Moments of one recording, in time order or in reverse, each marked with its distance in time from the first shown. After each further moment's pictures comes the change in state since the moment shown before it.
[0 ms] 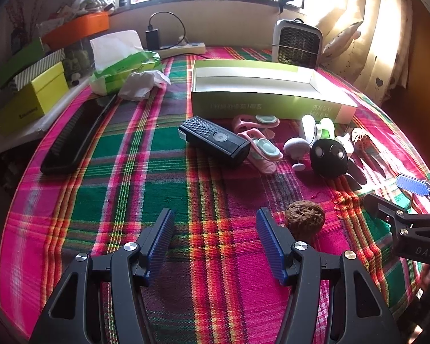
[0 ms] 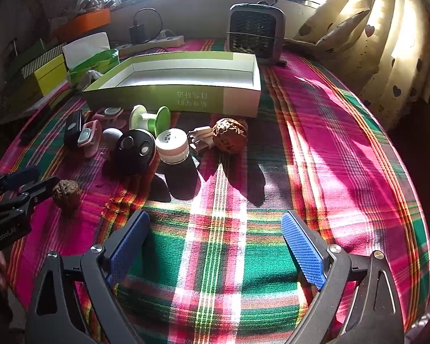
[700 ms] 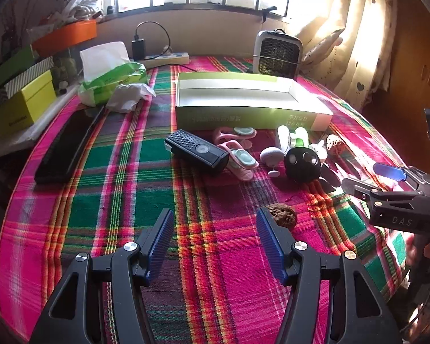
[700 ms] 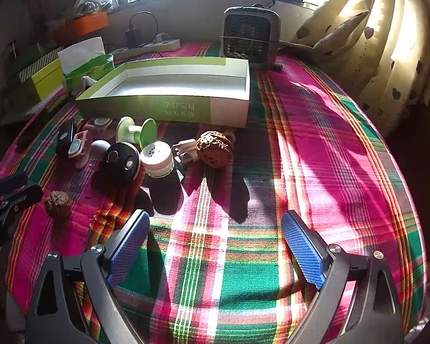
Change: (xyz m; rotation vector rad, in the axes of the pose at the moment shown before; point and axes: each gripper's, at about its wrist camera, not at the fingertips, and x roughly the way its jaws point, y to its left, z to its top) left arm -0.021 -0.004 0.002 0.032 -0.040 -0.108; right arm -0.002 -0.012 0.014 -0.002 -0.026 -0.010
